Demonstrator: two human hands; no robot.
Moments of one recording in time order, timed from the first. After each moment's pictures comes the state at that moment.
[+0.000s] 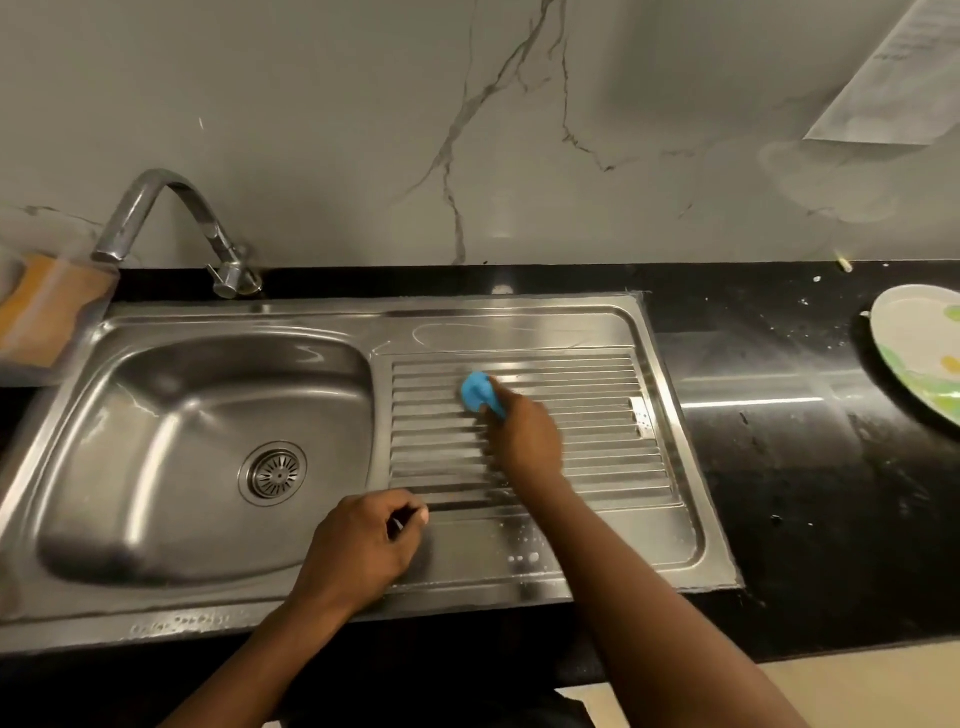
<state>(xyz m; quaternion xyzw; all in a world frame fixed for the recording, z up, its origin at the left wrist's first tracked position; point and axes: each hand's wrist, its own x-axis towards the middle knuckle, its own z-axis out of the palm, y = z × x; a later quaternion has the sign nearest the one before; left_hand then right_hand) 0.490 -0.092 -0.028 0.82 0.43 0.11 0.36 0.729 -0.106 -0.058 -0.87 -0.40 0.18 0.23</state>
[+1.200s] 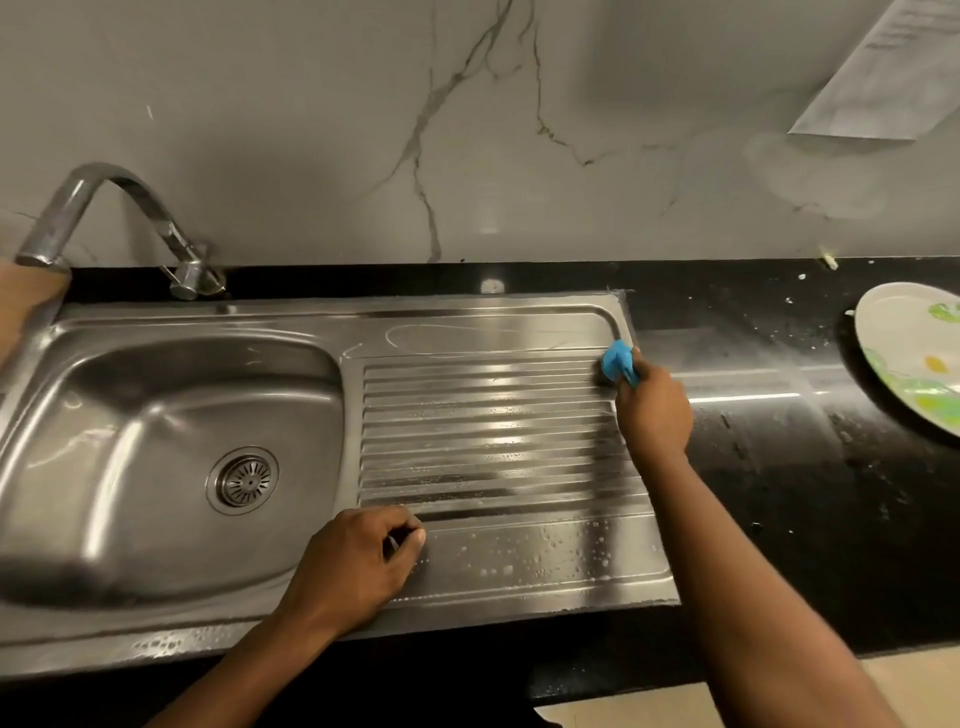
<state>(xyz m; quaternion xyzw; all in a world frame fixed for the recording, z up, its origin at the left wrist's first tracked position) 0.515 -0.097 -0.031 0.84 0.40 0.06 0.36 0.901 -0.162 -0.059 -0.94 -0.25 0.08 0.24</state>
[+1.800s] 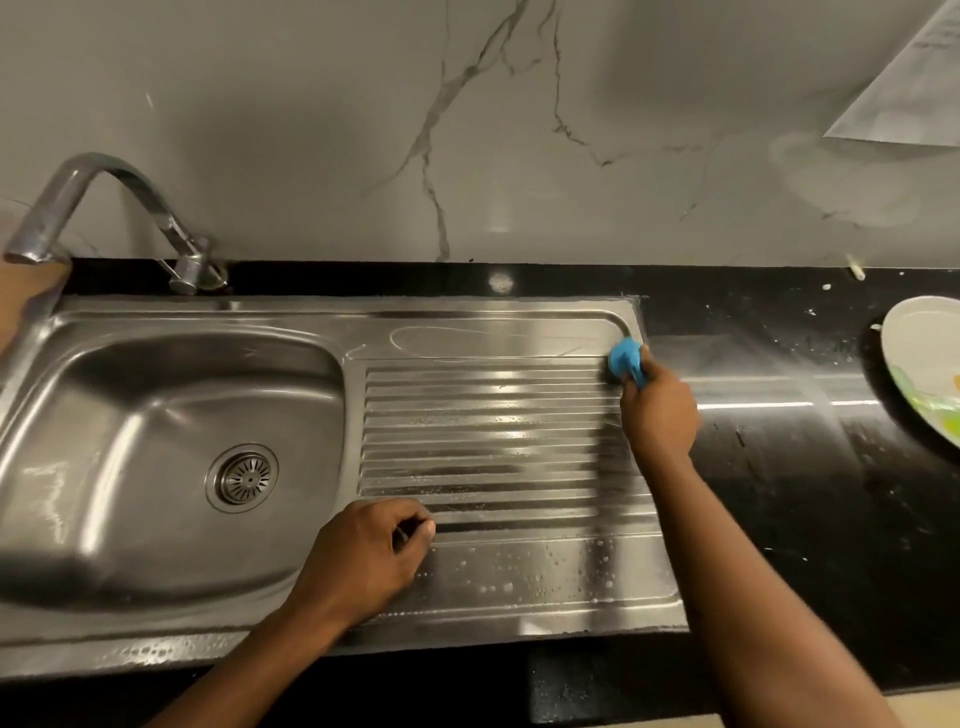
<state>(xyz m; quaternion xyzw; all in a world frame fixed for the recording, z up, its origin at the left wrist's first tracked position) 0.536 -0.084 -0.030 0.82 0.42 0.06 0.38 0.912 -0.142 -0.063 -0.94 -0.25 0.07 0.23</state>
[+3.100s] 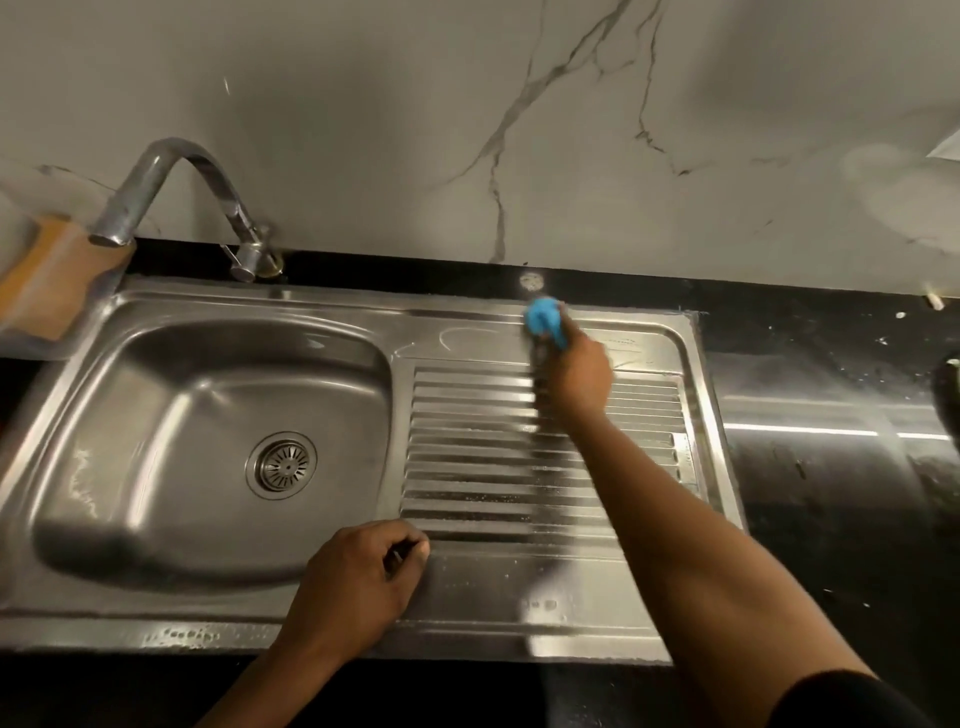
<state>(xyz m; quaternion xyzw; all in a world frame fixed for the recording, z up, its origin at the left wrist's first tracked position) 0.486 -0.082 -0.035 0.78 0.48 0.08 0.40 0.821 -0.007 -0.078 -0.87 -0.36 0.13 0.31</state>
